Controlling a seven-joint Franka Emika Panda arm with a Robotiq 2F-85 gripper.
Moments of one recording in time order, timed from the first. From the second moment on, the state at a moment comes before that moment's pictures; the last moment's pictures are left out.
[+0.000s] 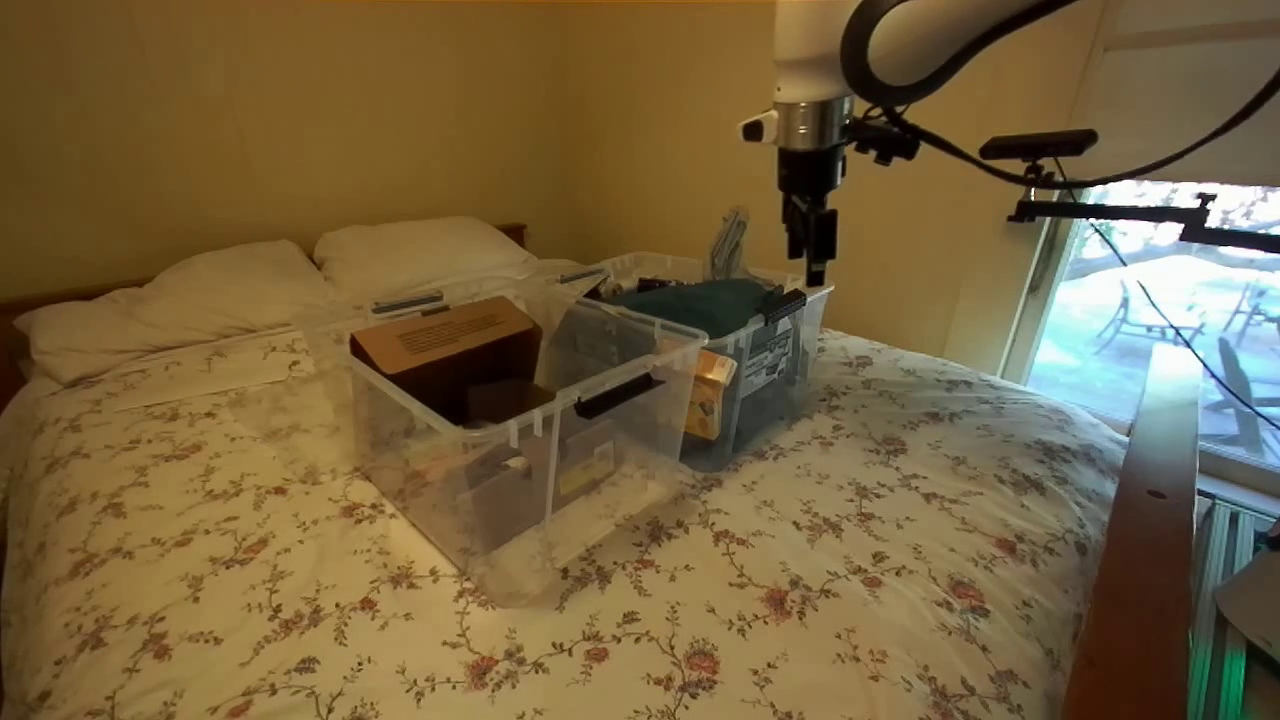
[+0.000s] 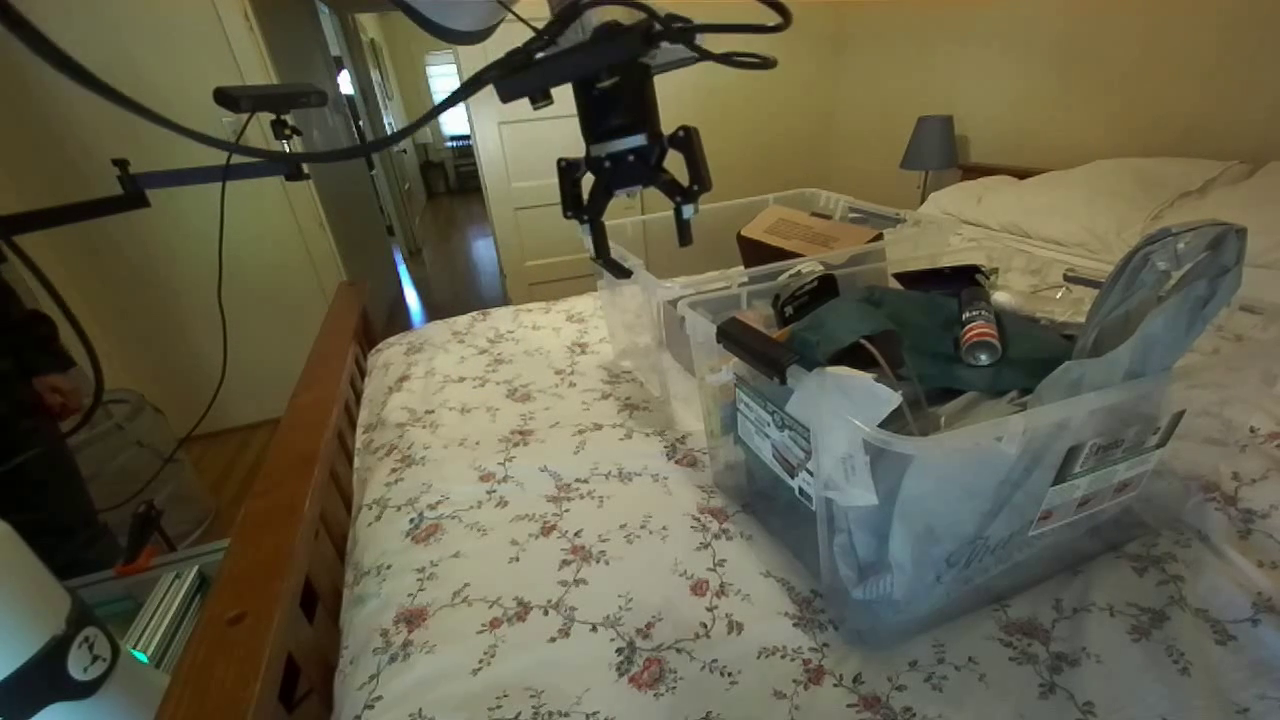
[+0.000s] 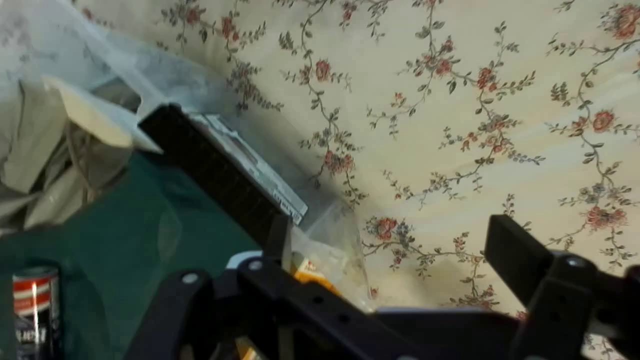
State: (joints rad) arm 0.15 0.06 0.16 -1.92 -0.26 1.94 -0.43
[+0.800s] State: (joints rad) arm 0.19 0.28 0.22 -1.72 -0.28 1.99 -0.72
